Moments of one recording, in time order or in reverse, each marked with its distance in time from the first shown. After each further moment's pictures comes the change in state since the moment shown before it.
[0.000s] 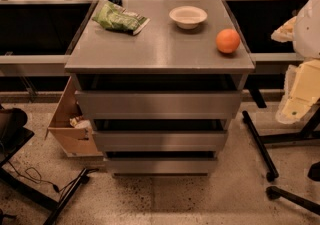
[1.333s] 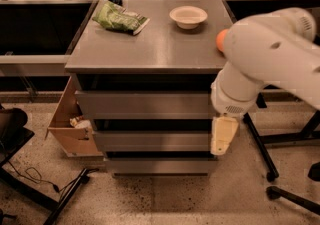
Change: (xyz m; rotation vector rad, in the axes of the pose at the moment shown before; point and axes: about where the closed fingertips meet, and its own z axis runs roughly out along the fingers) arm -0.041 0.016 0.184 -0.036 0.073 -0.107
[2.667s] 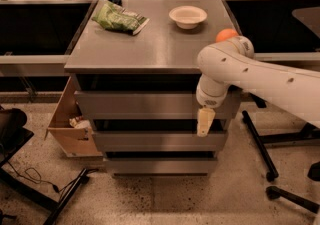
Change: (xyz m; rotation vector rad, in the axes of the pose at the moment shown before) arm 0.001 -0.099 0.147 0.006 0.038 0.023
